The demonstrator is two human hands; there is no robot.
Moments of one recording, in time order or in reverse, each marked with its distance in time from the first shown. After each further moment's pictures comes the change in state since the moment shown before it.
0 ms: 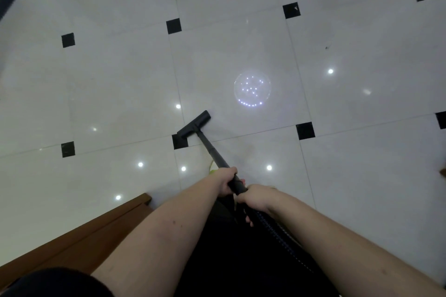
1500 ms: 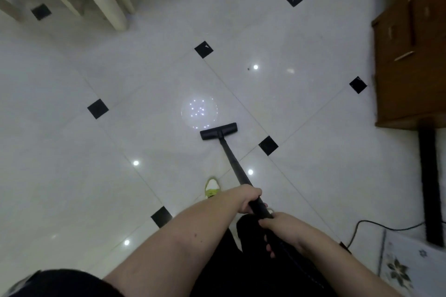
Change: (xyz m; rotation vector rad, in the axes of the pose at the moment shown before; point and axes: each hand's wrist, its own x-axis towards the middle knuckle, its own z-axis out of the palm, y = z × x) left_hand -0.028 0.157 0.129 0.868 -0.273 -0.115; right_hand -0.053 -0.063 -0.102 0.765 0.259 -0.007
